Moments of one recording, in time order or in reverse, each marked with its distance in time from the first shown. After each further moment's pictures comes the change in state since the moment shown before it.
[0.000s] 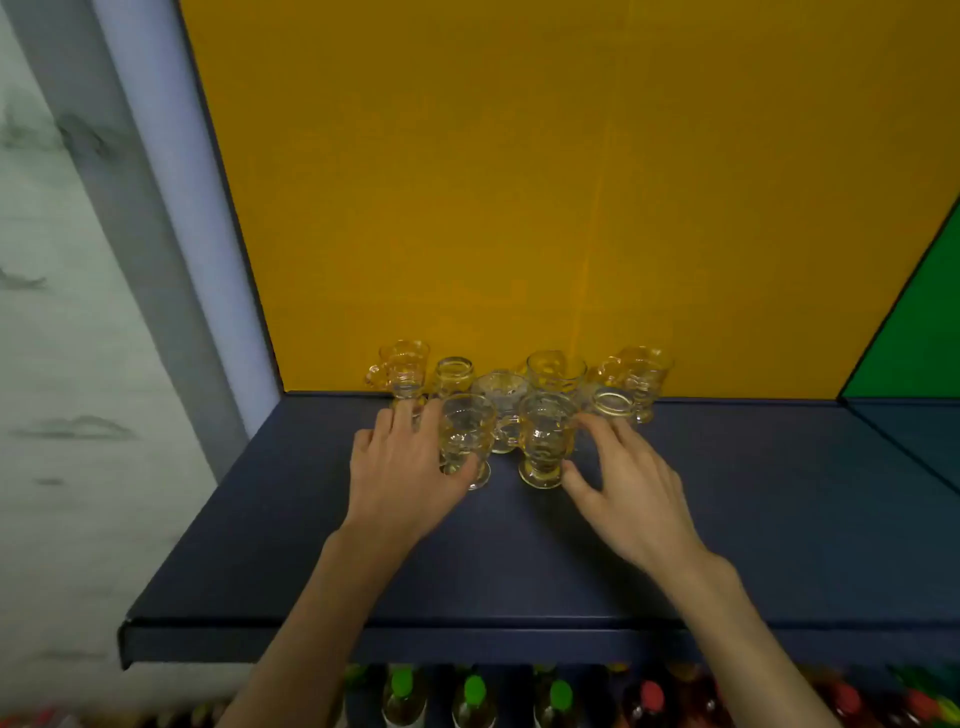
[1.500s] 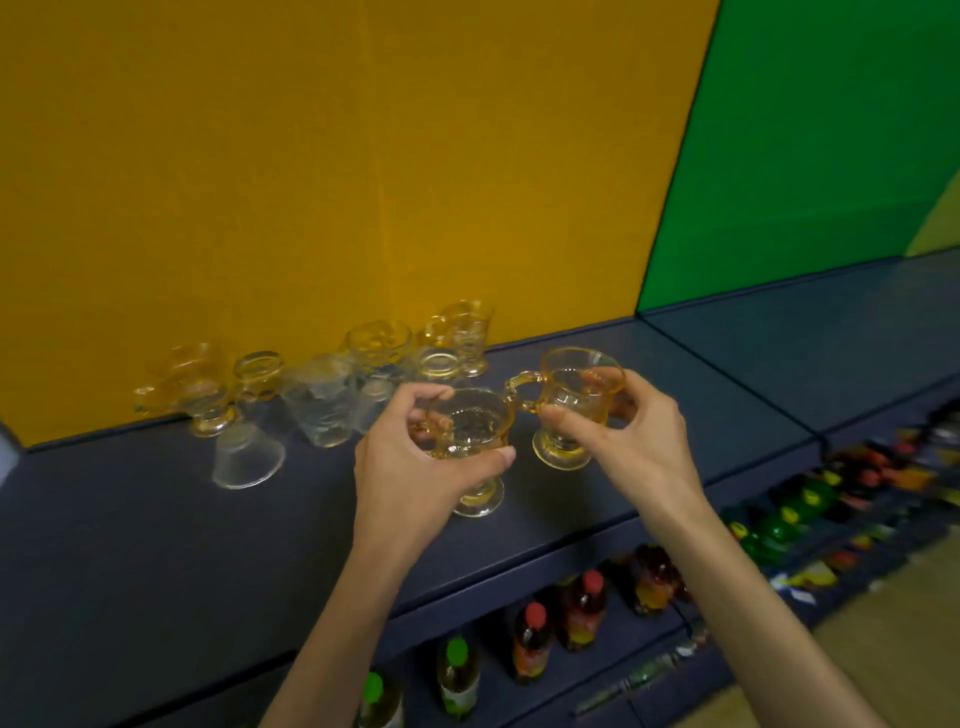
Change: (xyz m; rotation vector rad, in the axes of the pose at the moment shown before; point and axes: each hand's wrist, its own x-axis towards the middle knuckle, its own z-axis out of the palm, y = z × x) left_hand -0.020 0.138 0.002 -1.126 -0.187 -0.049; right_hand -0.058 0.089 -0.068 0.638 0.341 0.544
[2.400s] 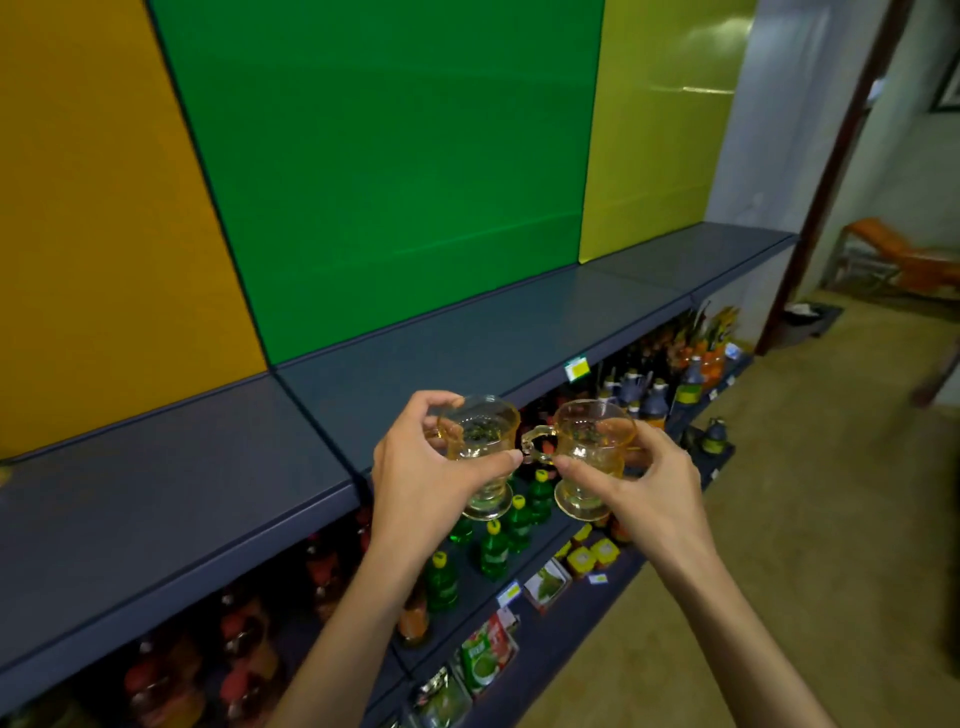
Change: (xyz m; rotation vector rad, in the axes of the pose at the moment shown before) left_hand -0.117 0.214 0.477 -0.065 -0.284 0.105; right_hand 0.014 0.216 -0.491 -0.083 0.343 0.108
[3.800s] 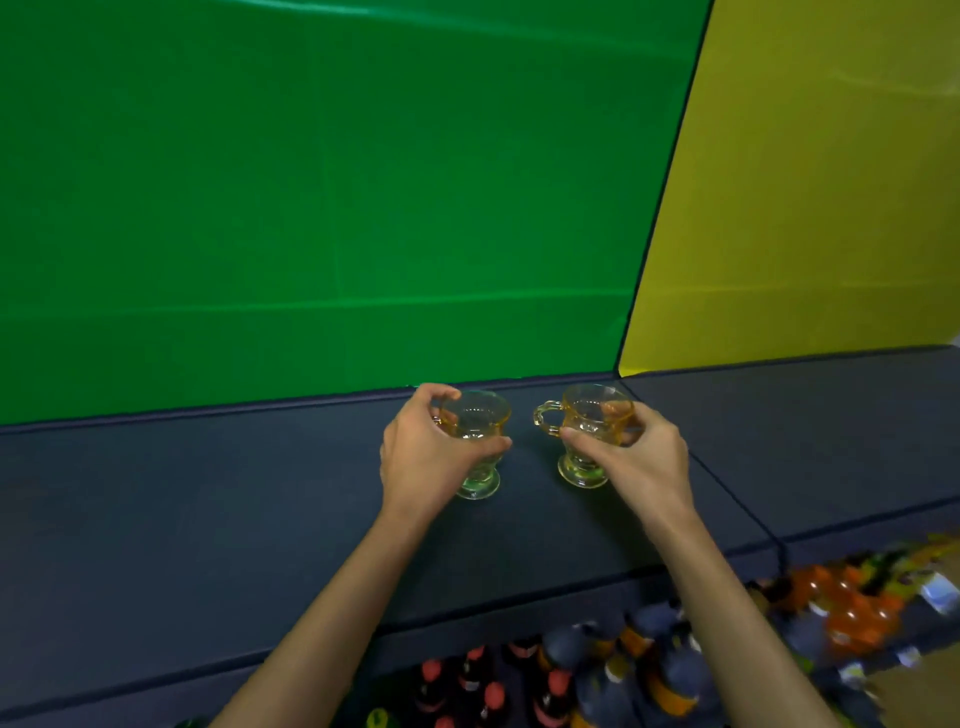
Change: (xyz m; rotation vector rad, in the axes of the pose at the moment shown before) left_hand 0.429 -0.016 0.424 0.225 0.423 -0.263; right_hand 0.656 0.218 -0.003 0.024 -0.333 -0.077
